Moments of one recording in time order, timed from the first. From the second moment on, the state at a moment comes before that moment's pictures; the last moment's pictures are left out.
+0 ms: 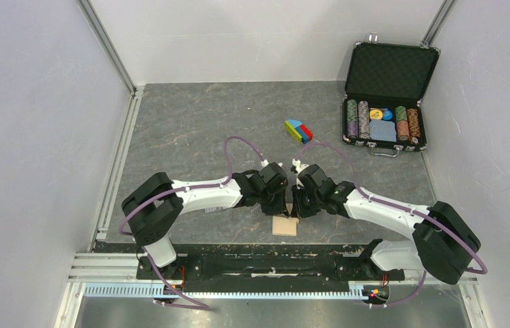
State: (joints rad) left arm -1.02 1.70 1.00 -0.26 0.14 -0.95; right arm 0.77 1.28 0.62 -0.33 -0.14 0.51
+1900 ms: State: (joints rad) left arm -1.01 1.73 0.96 -0.24 0.16 -0.95; right arm 0.79 1.30 0.59 -0.26 -0.14 0.54
